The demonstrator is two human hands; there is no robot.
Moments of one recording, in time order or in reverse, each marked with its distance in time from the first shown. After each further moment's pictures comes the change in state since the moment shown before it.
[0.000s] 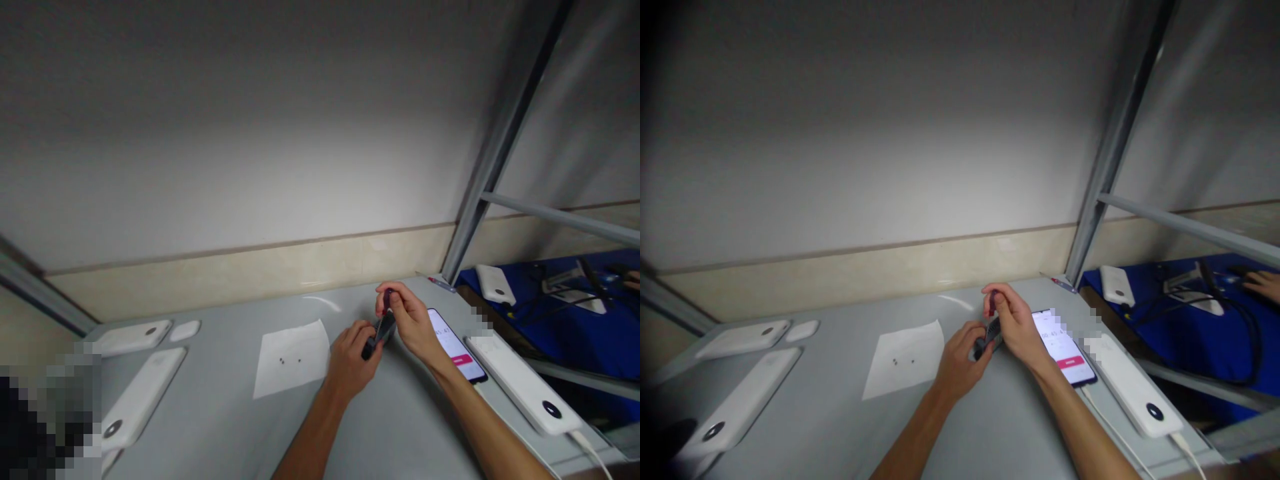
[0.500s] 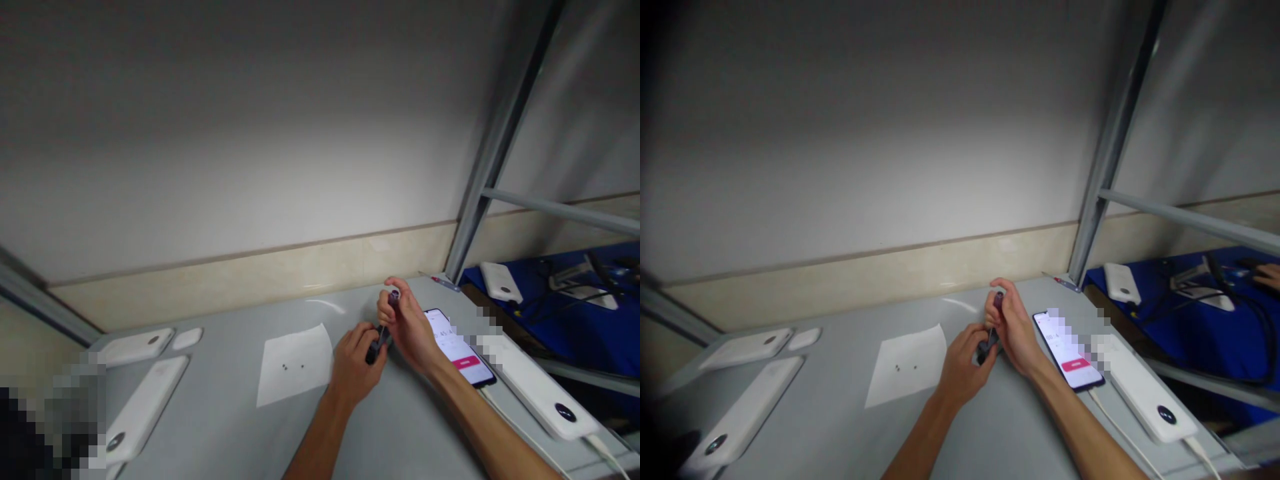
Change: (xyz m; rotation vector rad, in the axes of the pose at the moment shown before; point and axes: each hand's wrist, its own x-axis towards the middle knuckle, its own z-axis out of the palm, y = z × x) left_hand 0.000 0.000 0.001 0.020 0.001 0.015; right_hand -0.001 -0.004 0.020 0.536 0.064 0.198
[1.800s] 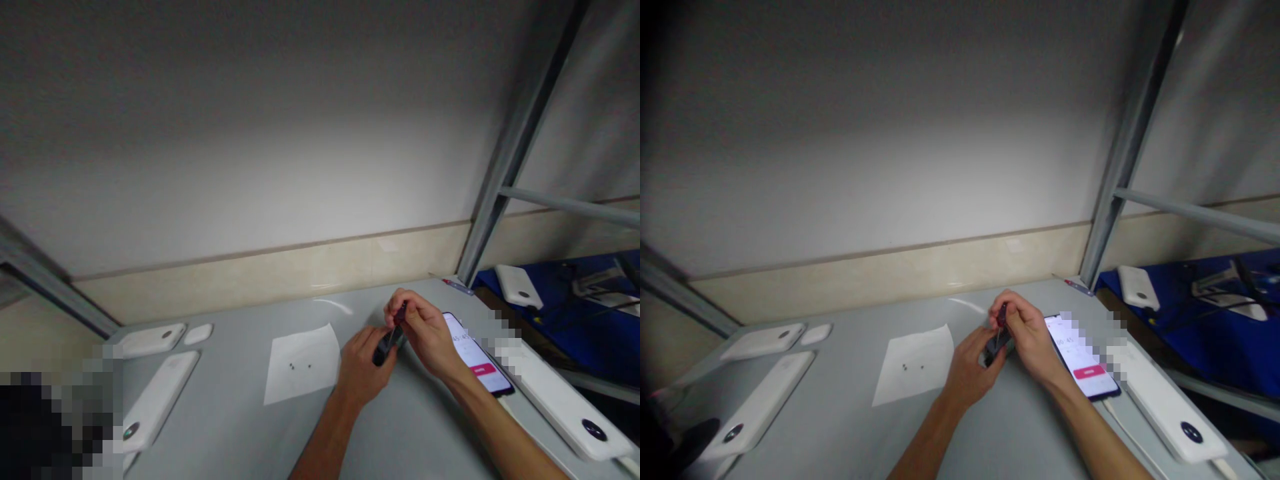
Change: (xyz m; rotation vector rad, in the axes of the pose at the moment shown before) left_hand 0.002 -0.002 0.002 -0.087 -0.016 -0.040; right_hand -0.005 0.000 -0.014 -0.224 -0.132 -0.094
